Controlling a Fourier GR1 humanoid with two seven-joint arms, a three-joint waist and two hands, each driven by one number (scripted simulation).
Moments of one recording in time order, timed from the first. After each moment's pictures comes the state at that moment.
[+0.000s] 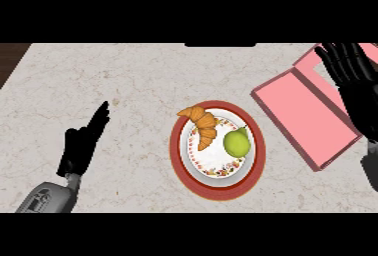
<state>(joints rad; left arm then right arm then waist) -0.17 0.40 -0.30 -1.33 0.21 0.23 0.06 -0.36 -0.56 0.12 -1.65 -0.37 -0.01 -0.09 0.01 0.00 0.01</state>
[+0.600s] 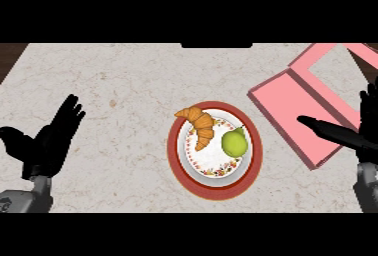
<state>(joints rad) -0.10 0.44 -0.13 -1.47 0.38 0.20 0.08 -0.15 -0.44 0.03 -1.58 -0.19 -0.58 0.11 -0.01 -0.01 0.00</state>
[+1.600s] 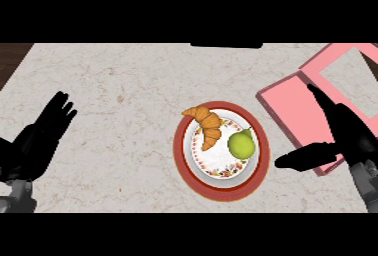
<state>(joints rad) -0.06 0.48 -0.08 -1.58 0.46 0.12 0.16 -0.36 -0.74 0.44 -1.83 0.07 -0.19 1.06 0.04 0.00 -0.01</state>
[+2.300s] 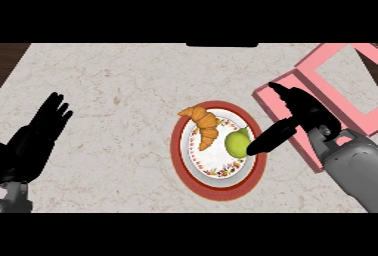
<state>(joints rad) -0.04 0.47 -0.04 -1.60 0.46 0.12 0.17 -0.60 -0.58 0.50 -1.60 -0.11 -0.06 1.19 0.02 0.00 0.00</state>
